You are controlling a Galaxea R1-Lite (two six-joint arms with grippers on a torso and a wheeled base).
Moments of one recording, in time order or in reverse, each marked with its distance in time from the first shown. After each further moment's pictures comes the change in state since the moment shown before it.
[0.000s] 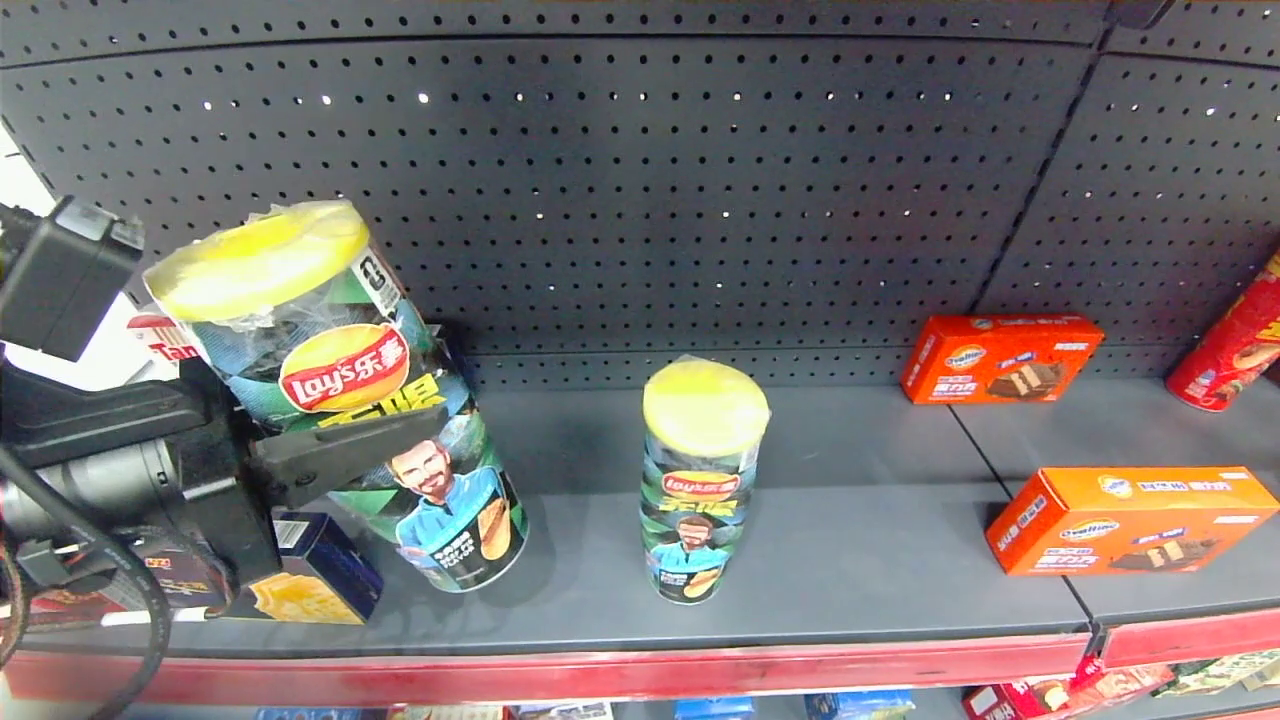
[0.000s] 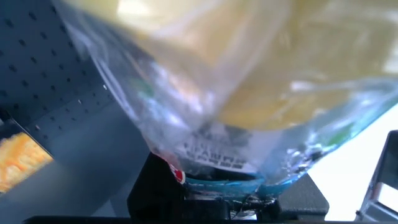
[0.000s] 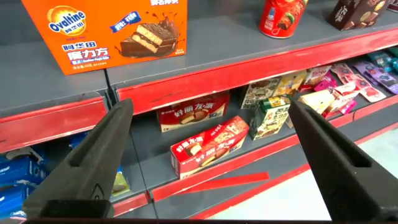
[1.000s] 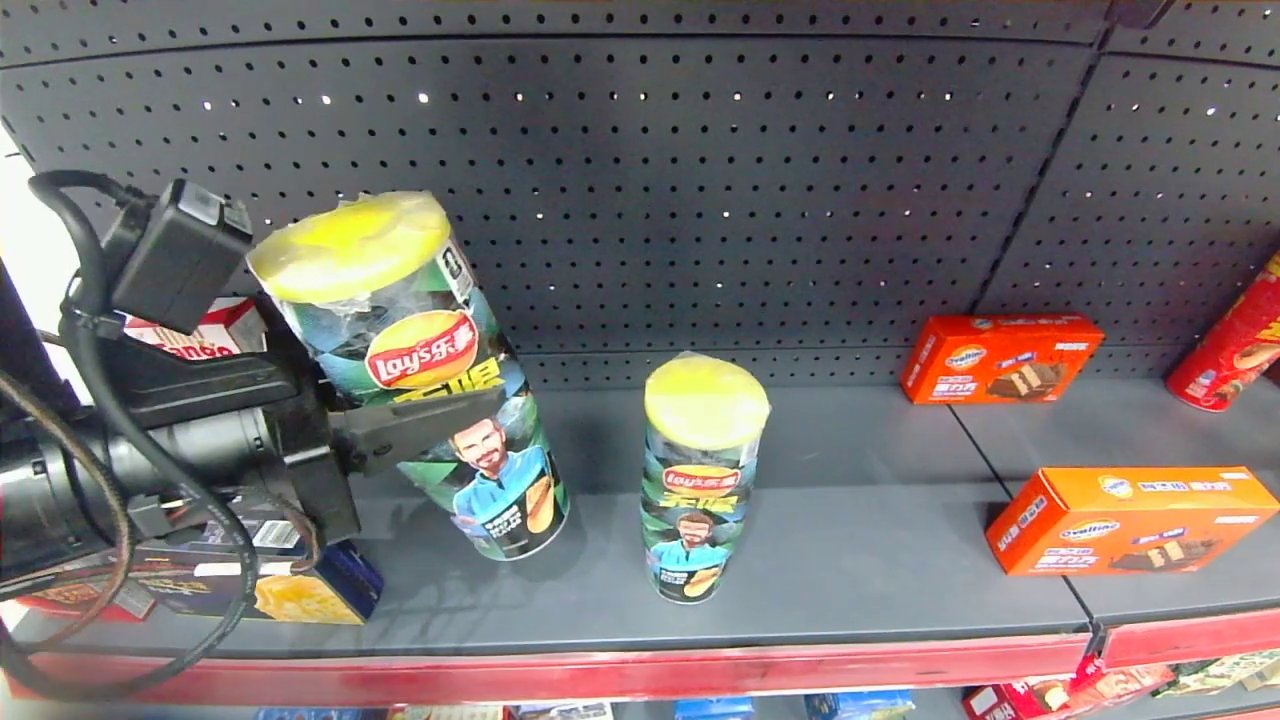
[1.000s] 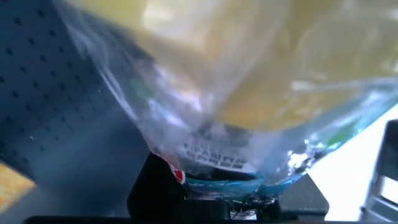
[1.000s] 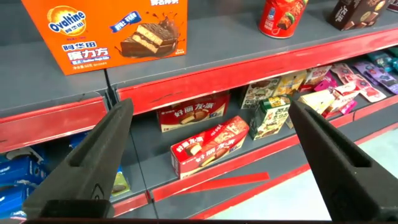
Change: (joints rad) left arm -0.051 0.122 -0.064 -0.069 -0.006 0.043; right arm 0.000 0.000 0.000 0.000 0.000 0.000
